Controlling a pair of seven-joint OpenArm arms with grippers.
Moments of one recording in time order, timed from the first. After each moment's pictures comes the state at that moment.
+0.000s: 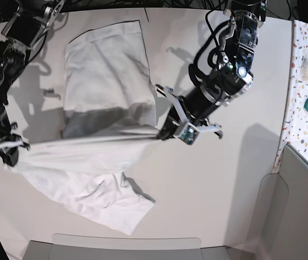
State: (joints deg) left arm 3.3 -9.4 15.1 117.8 -15.0 -12.8 47.0; right arm 5.2 14.6 36.3 99.4 29.3 11.5 -47.7
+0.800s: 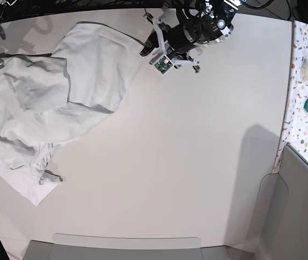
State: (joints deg) left arm 20.7 -9.9 21.1 117.5 -12.4 -18.1 48.4; right arm -10.7 17.6 56.6 89.3 27.1 16.4 -46.1
